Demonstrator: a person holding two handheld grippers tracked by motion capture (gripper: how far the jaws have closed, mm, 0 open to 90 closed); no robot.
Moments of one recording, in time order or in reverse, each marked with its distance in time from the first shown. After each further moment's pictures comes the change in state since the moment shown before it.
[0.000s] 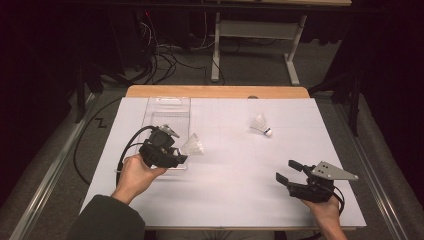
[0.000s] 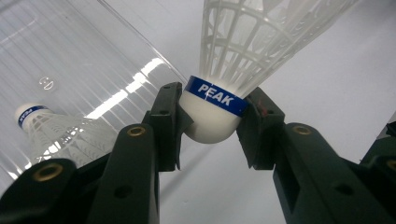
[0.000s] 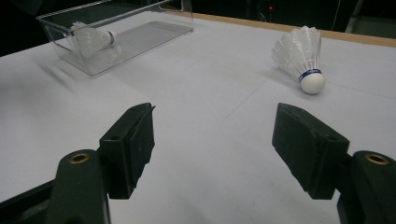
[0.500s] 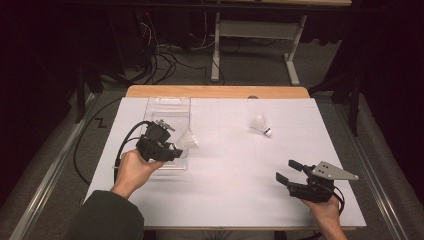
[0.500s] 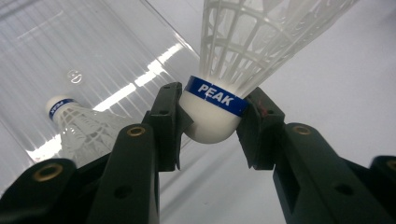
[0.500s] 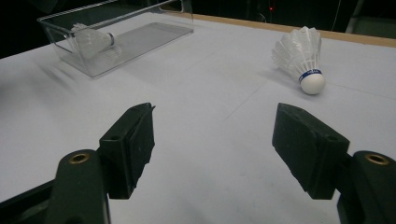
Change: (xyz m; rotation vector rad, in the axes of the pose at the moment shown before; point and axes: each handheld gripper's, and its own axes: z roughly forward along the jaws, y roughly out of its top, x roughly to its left) left arm 0.020 0.003 0.002 0.006 0.038 -0.070; right arm -0.001 0.000 0.000 -0.005 0.001 0.003
